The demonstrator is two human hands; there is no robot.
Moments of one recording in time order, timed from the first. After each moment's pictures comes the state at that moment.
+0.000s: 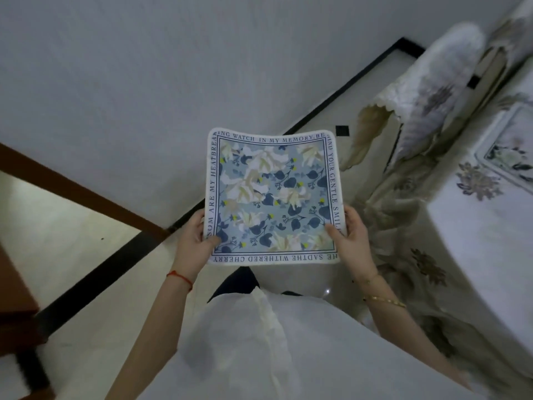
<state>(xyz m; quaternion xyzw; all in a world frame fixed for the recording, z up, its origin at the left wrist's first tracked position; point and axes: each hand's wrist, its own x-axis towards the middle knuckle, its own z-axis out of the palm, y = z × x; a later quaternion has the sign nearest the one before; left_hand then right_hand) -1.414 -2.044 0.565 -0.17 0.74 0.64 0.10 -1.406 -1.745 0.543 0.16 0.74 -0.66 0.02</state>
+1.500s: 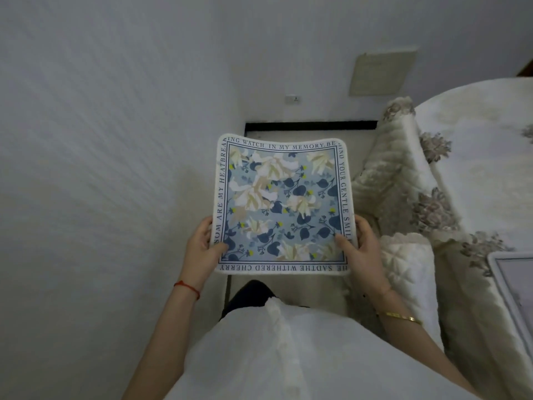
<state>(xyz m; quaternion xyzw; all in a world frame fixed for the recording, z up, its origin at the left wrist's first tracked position) -2.326 -1.591 0.580 0.17 0.74 0.58 0.30 -2.101 -1.390 0.560 0.39 0.62 -0.62 -0.28</state>
